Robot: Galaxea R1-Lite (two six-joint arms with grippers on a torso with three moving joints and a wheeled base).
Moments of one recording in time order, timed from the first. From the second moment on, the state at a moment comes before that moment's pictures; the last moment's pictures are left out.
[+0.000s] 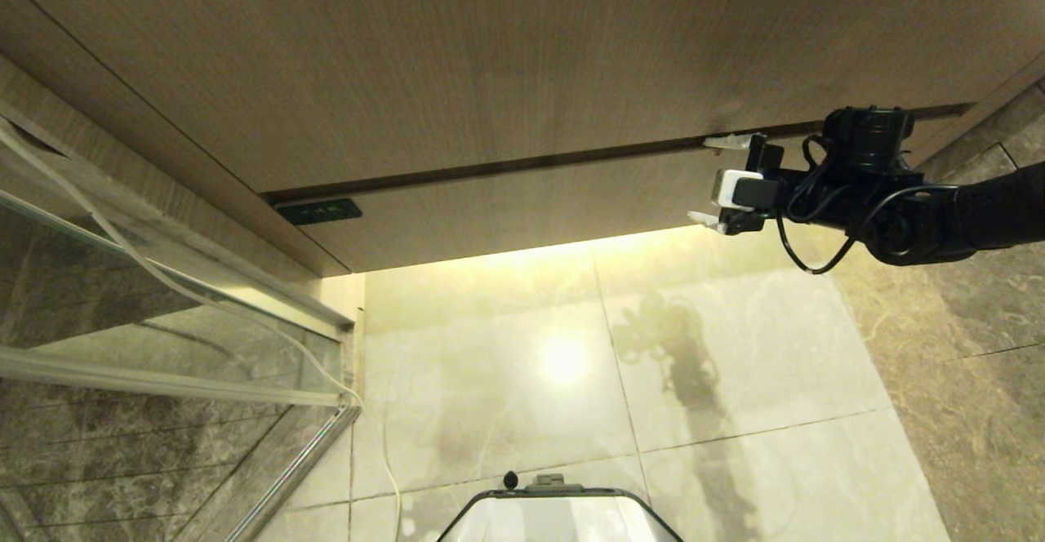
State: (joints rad) left arm 0.00 0.00 0.00 0.00 0.00 0.00; right arm 0.07 2.10 -1.45 -0.55 0.49 -1.40
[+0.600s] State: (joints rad) left arm 0.00 0.00 0.00 0.00 0.00 0.00; right arm 0.07 2.16 -1.48 -0.60 0.44 -1.37
